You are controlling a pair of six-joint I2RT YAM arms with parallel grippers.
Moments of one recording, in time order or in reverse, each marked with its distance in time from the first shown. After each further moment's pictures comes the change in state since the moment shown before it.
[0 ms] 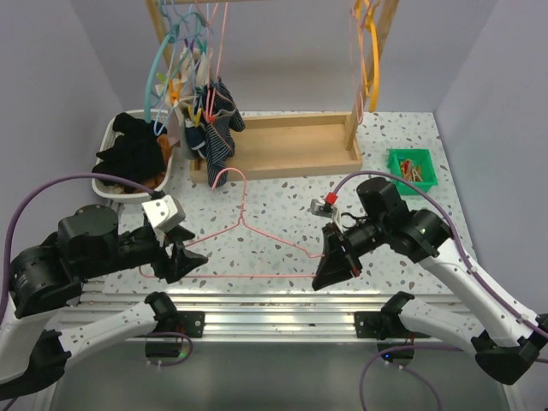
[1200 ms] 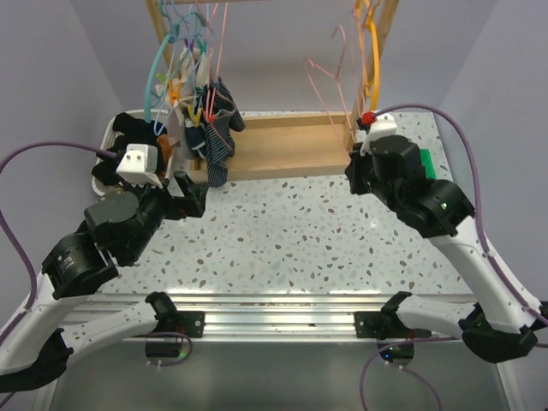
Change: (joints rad) left arm 0.002 0.048 -0.131 0.396 -0.804 -0.324; right arm -0.003 0.122 0.397 -0.045 1.495 0.122
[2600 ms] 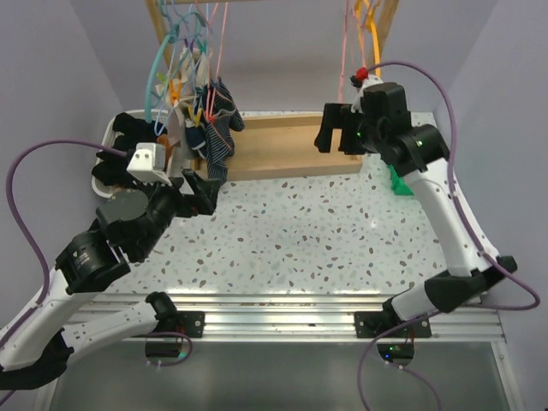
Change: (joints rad) left arm 0.000 0.008 -0.077 0.110 0.050 -0.066; right arm -0.237 0.484 0.445 -0.037 -0.247 0.096
